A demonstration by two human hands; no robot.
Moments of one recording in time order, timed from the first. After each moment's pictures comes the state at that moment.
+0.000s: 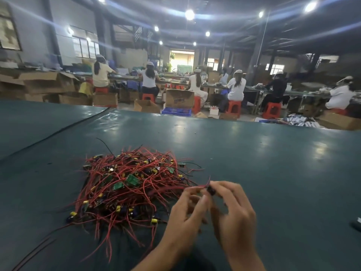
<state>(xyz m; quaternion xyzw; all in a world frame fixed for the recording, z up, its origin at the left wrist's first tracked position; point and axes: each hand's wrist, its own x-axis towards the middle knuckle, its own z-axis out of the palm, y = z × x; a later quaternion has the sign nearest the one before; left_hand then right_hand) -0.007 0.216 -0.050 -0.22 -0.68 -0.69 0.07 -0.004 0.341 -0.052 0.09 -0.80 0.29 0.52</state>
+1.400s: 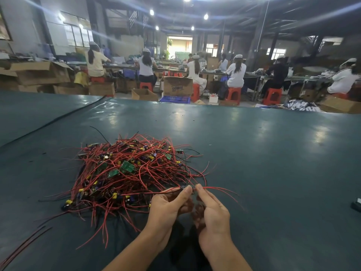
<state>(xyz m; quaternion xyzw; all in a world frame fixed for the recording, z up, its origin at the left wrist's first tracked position) -0.023 0.204 -0.079 -0.01 -0.56 -0.83 -0.04 -0.001 0.298 -0.065 -0.24 -0.41 0.88 0.07</state>
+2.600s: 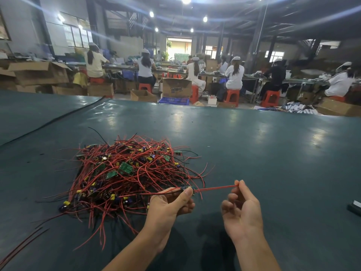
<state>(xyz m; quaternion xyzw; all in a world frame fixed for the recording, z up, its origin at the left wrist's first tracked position) -0.015 0.207 -0.066 -0.02 -0.57 -0.82 -0.03 -0.009 0.363 -0.051 -0.26 -0.29 0.91 0.15</state>
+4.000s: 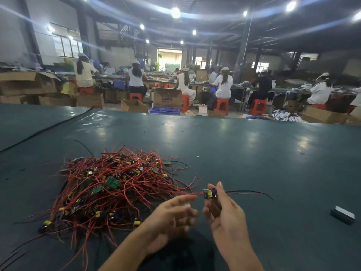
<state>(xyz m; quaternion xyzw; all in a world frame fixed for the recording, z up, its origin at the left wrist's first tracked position) -0.047 0.212 -0.067 -0.08 -0.53 -0.78 -0.33 -0.004 0.358 -0.045 -0.15 -0.44 0.88 0.13</state>
